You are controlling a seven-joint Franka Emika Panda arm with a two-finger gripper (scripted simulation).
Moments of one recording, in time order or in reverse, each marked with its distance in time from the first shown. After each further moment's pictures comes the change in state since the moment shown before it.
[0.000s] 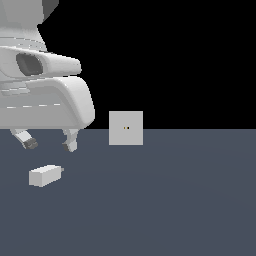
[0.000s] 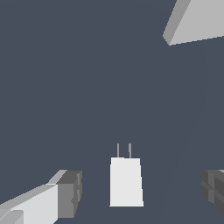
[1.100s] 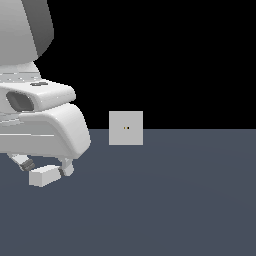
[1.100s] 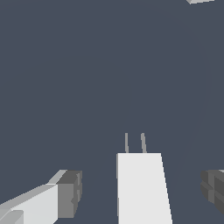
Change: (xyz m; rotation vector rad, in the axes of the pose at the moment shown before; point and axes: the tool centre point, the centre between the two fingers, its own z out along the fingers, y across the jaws) arm -0.019 -0.006 0.038 -0.005 0.015 0.017
